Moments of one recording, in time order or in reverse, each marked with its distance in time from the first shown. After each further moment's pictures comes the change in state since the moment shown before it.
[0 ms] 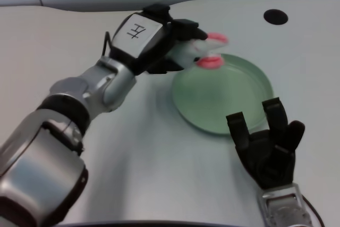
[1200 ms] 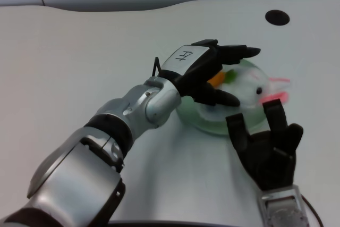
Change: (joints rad) left arm 0.037 -0.169 0.115 0.018 -0.108 0.000 -0.317; right arm 0.017 0.021 0.007 -0.025 -0.003 -0.052 0.002
